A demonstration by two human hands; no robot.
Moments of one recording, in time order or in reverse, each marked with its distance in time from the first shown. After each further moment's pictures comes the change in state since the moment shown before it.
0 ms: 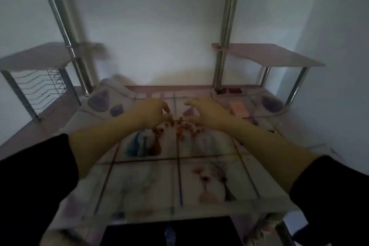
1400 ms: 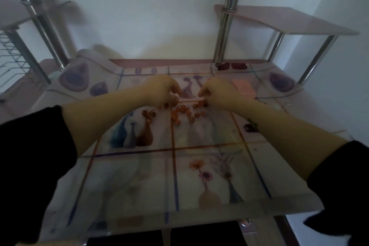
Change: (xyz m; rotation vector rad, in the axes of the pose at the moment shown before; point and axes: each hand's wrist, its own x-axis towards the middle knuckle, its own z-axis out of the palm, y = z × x) left_hand 0.052 0.016 0.023 -0.140 -0.122 0.183; right_hand 0.028 0.054 0.020 -0.043 -0.016 0.151
